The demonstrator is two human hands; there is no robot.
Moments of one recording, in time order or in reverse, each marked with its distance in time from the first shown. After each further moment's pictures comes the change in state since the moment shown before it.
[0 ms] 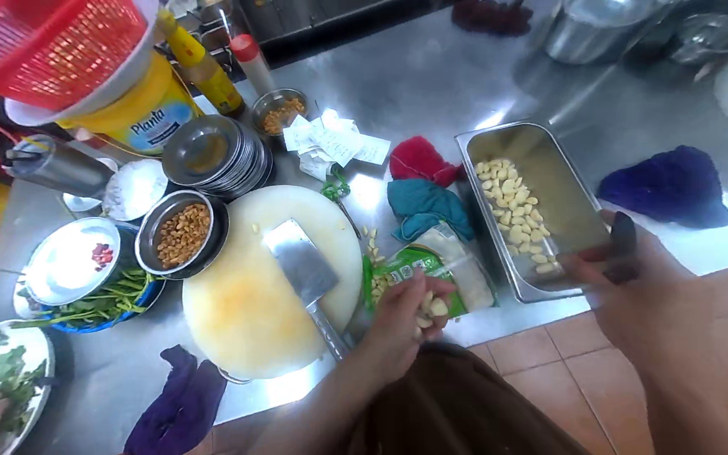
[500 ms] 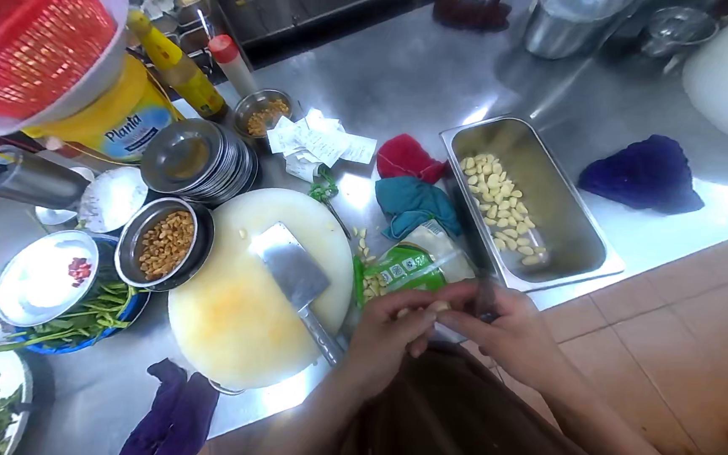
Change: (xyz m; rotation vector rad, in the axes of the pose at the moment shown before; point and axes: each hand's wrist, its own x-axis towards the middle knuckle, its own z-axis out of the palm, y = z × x) left_hand -0.017 -0.002 -0.016 0.183 -0.132 0.118; right_hand -0.048 -0.045 0.064 0.710 -0.448 -0.087
